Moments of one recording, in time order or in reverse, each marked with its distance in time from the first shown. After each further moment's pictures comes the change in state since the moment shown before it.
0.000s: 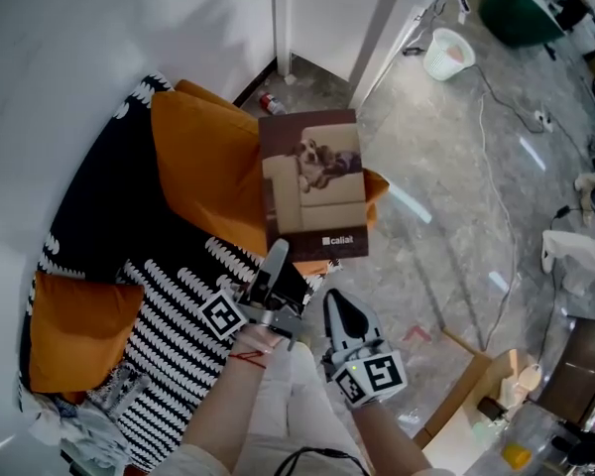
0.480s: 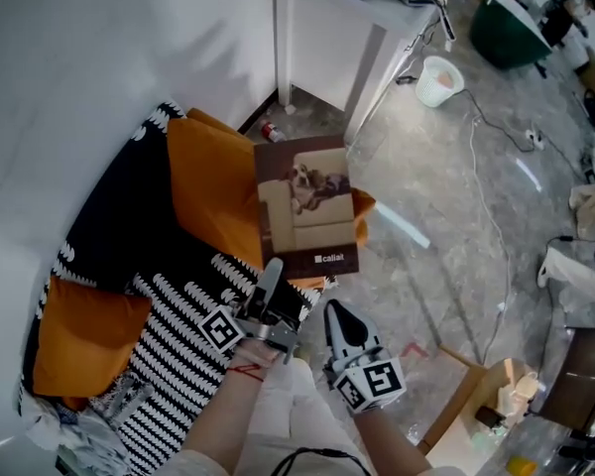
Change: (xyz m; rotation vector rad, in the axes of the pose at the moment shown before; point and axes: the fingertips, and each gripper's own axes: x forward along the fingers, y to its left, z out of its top) left arm -0.011 -0.041 -0.005 -0.007 -0.018 -0.004; right arm -0.022 0.019 0.033 -0.048 -0.032 0.026
